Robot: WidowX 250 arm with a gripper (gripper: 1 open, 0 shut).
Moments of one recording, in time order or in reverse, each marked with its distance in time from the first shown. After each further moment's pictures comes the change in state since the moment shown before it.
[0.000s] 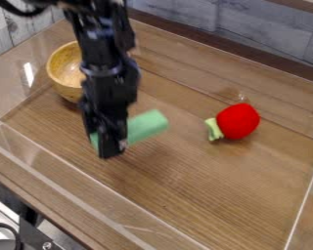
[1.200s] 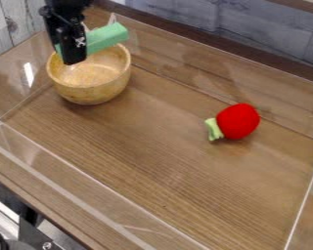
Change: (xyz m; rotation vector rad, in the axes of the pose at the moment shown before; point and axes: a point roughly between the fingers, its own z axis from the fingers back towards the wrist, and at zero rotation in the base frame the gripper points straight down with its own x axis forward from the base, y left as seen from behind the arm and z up) arm 0.002 0.114 0.055 0.031 -0.080 0.037
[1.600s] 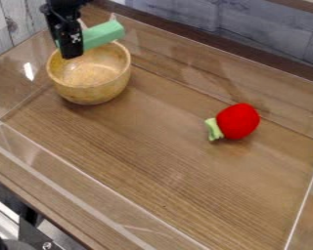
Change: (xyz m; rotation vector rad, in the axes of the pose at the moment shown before) arm 0.011 0.030 -0.010 0.005 -0.017 -0.086
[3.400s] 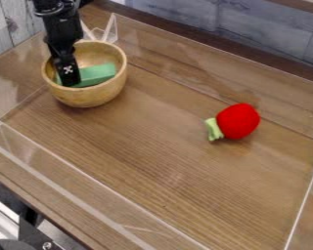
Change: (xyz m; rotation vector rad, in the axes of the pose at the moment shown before) arm -0.003 0.025 -0.055 -0.013 -0.040 -0.063
